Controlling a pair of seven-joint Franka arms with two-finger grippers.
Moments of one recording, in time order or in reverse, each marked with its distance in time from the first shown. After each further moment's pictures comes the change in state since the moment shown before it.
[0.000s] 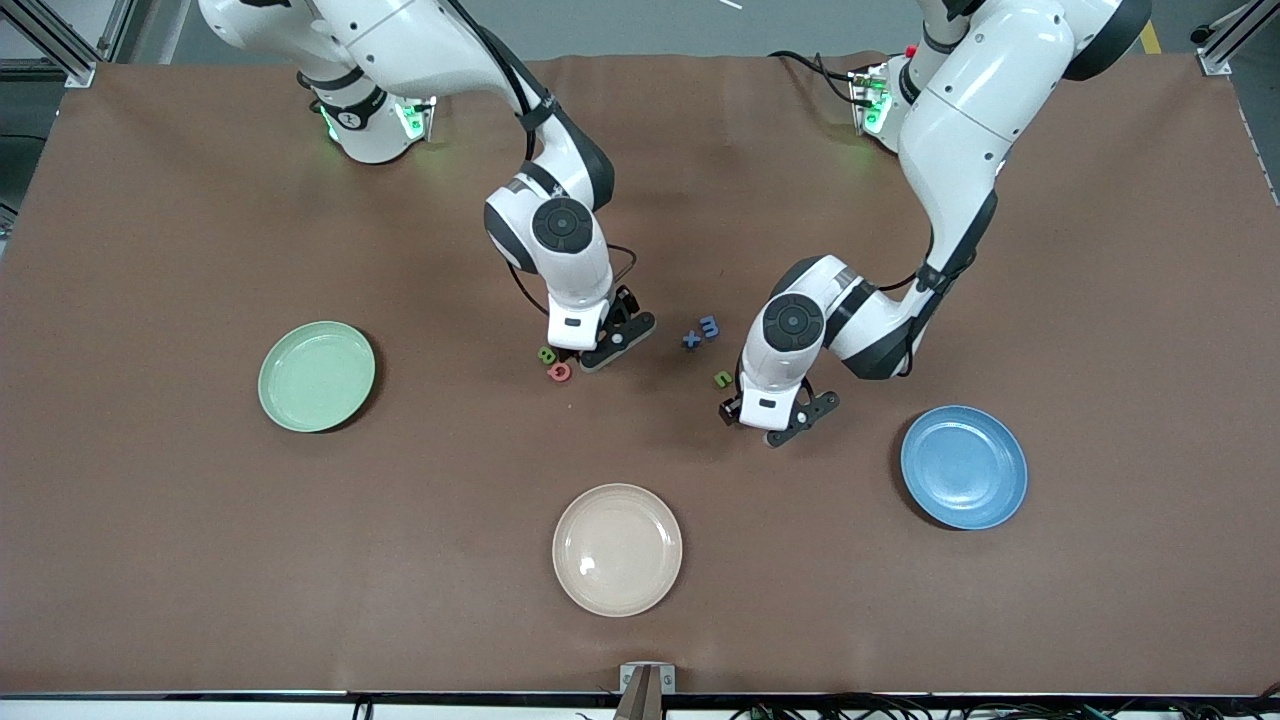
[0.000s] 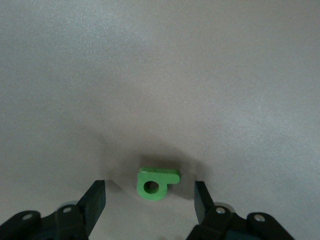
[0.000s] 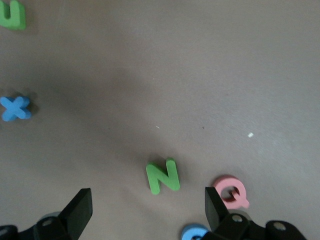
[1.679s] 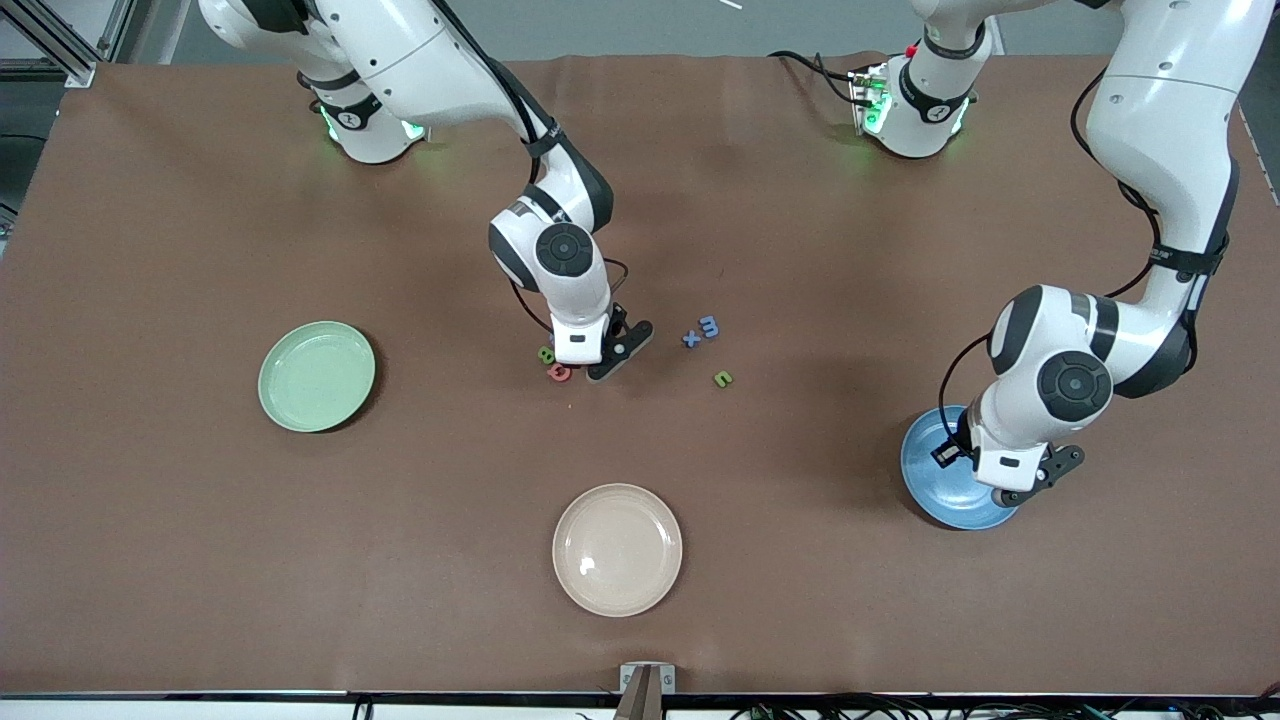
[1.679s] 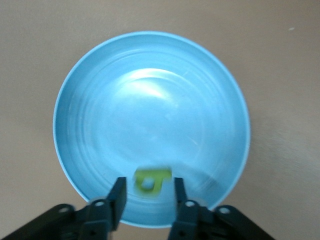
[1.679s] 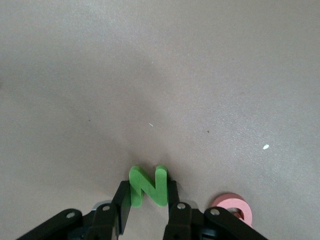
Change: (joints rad) left arm 0.430 -0.128 0.010 0.004 0.005 -0.173 0.469; right arm -0.003 0.063 -0.009 0.010 -0.002 0.025 -0.102
